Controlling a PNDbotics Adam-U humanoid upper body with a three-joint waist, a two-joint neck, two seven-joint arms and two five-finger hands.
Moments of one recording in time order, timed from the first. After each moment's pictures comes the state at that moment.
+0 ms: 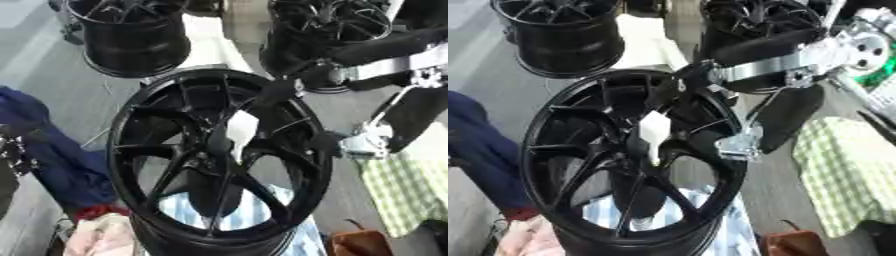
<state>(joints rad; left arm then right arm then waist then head) -0.04 0.18 0.26 -1.75 0.15 0.13 -0.39 -0.81 -0.76 0.54 -1.90 -0.04 -0.03 0.90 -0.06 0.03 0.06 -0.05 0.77</state>
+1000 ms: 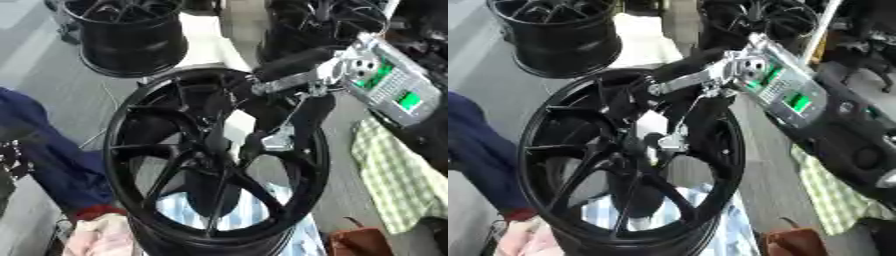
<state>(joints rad) -0.04 0.18 0.26 -1.75 0.15 0.13 -0.40 -0.89 -0.51 0.61 -1.57 0.20 -0.19 0.91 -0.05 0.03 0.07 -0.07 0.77</state>
